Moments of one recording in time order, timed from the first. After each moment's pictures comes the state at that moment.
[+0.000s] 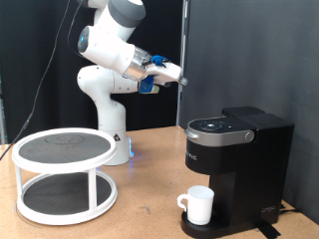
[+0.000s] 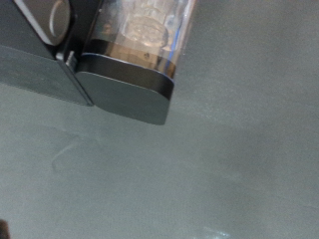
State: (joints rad) arm -0.12 -0.53 -0.12 -2.63 1.05 1.71 1.54
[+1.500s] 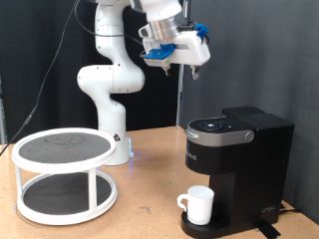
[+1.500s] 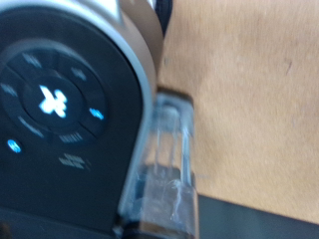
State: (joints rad) arm -0.15 -0.32 0.14 -2.13 0.36 1.76 1.99
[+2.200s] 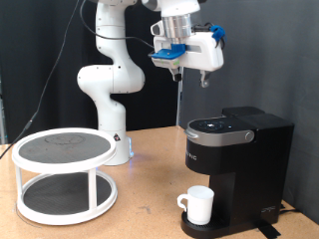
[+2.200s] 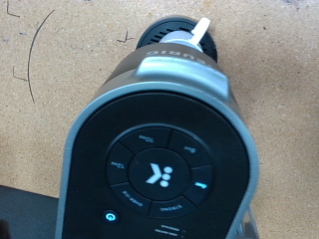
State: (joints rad) arm -0.15 -0.14 0.17 -1.98 0.26 1.84 2.07
